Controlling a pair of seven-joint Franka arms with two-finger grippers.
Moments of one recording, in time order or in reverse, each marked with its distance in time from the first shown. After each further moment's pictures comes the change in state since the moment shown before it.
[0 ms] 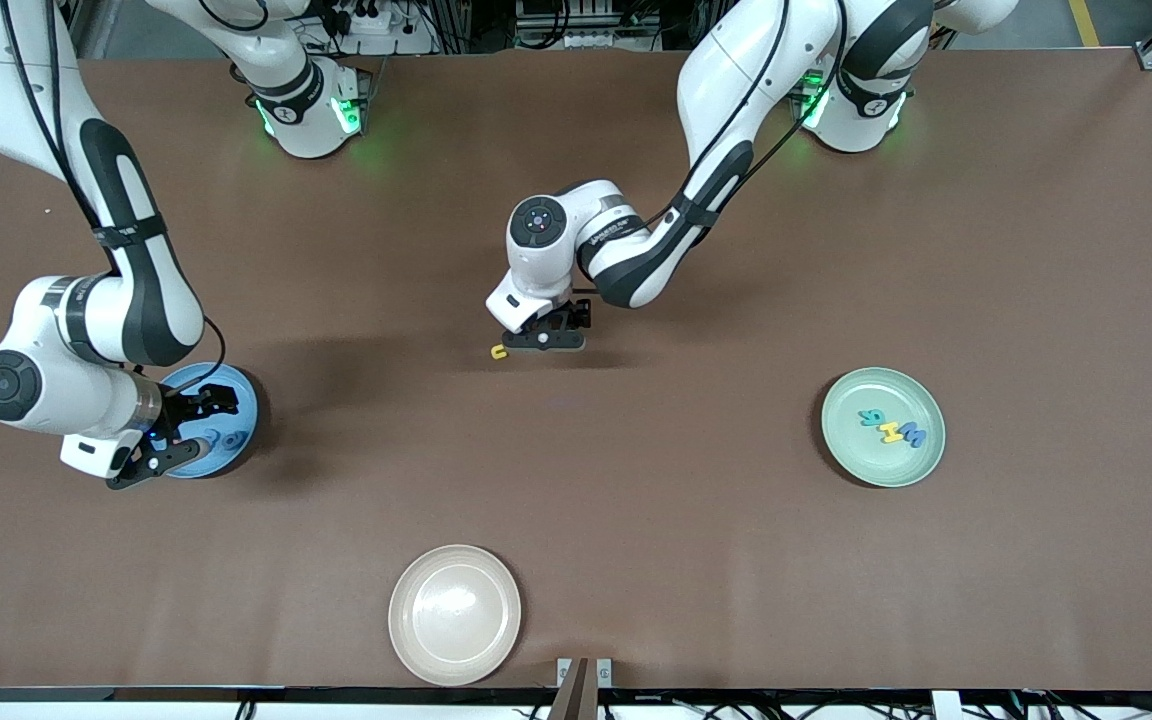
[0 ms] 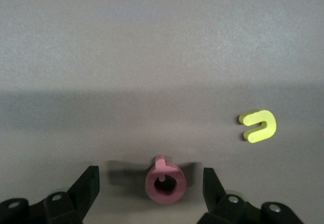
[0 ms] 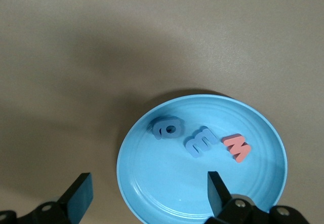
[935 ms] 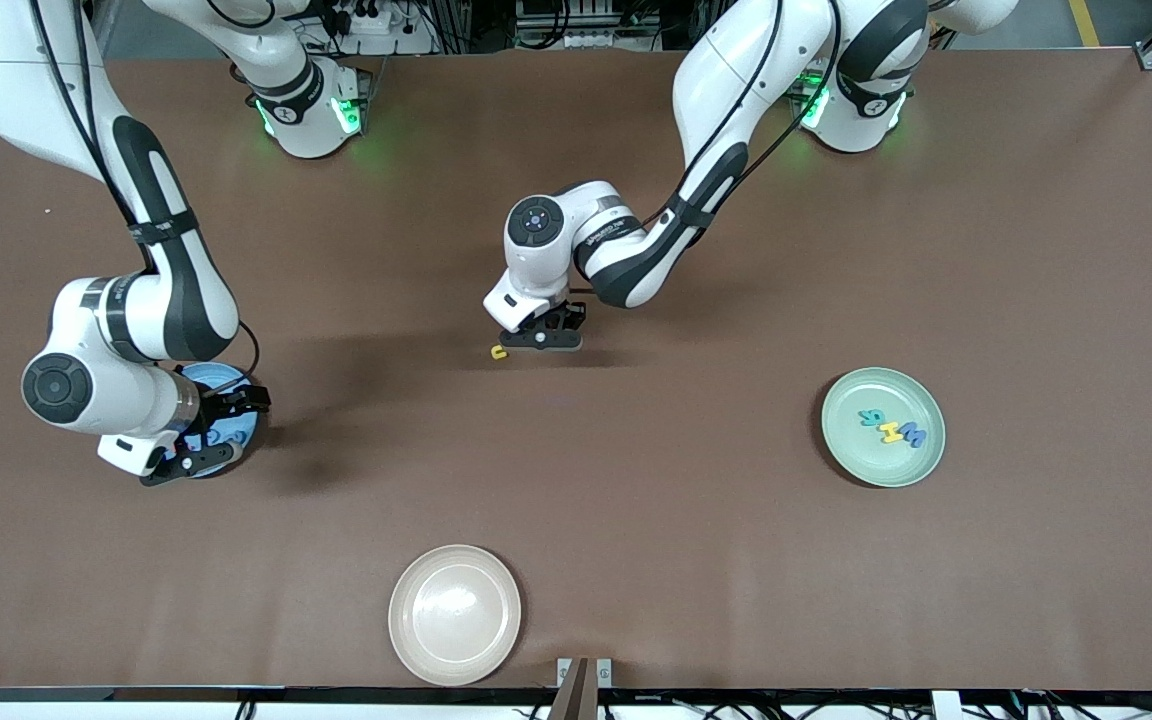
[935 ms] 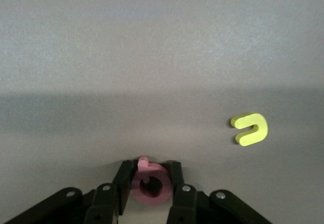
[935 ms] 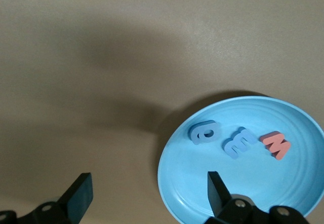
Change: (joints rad) left arm -0.011 0.009 0.012 0.014 0.000 0.013 -0.009; right arm 0.075 0.001 0.003 -0.003 0.002 -0.025 0.183
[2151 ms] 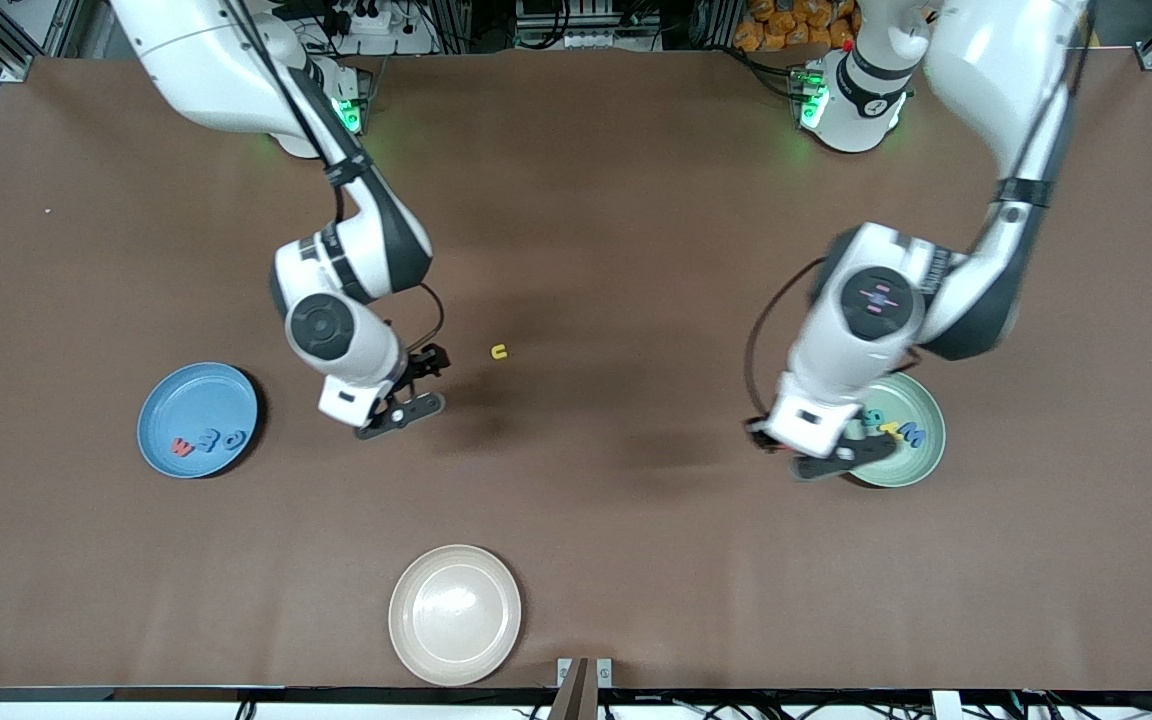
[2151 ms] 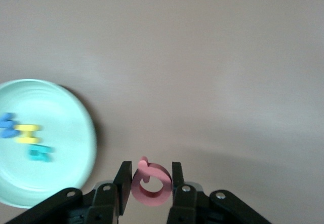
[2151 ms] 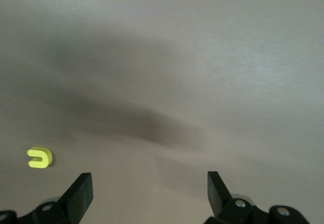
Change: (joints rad) left arm 0.610 -0.398 0.028 -0.251 0.007 -0.101 0.339; right arm 0.423 -0.006 0.009 -0.097 0.079 0.157 0.304
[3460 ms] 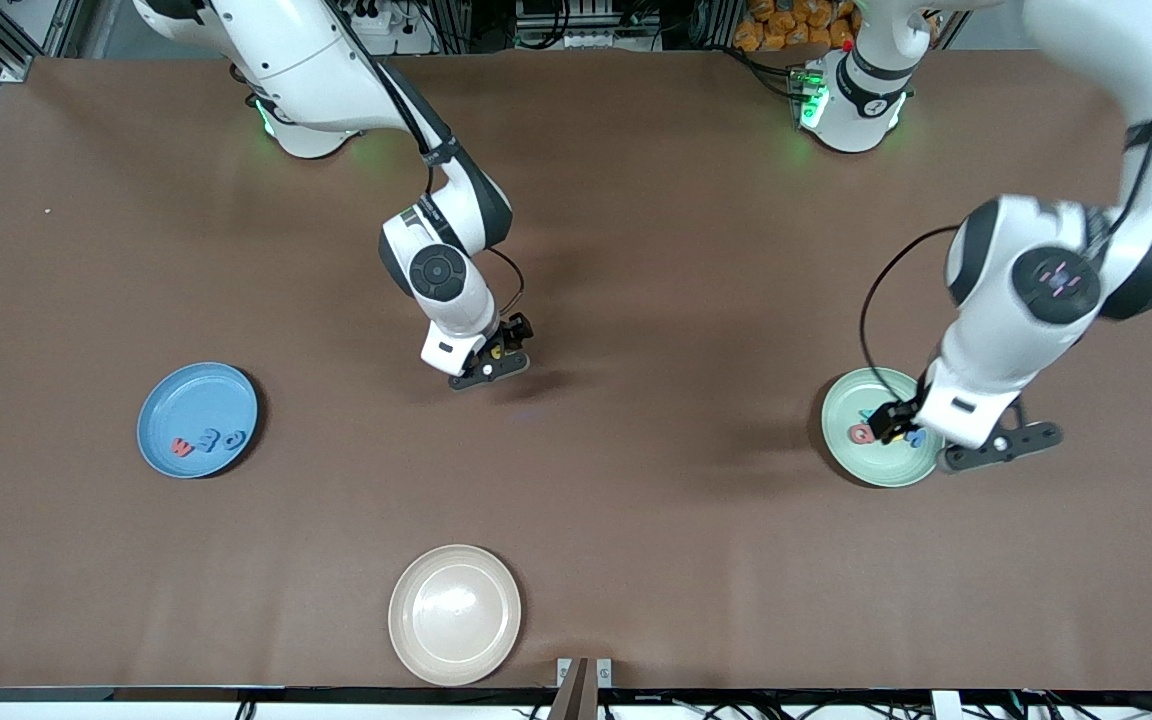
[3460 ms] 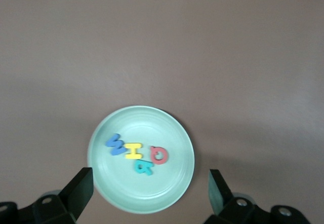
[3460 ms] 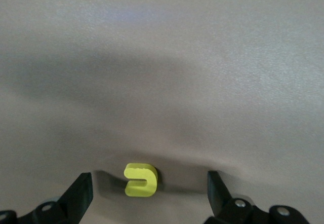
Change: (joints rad) left arm 0.078 -0.209 0.074 -0.047 -0.030 -0.113 0.251; right arm 0.200 0.086 0.001 -0.088 0.073 0.256 0.205
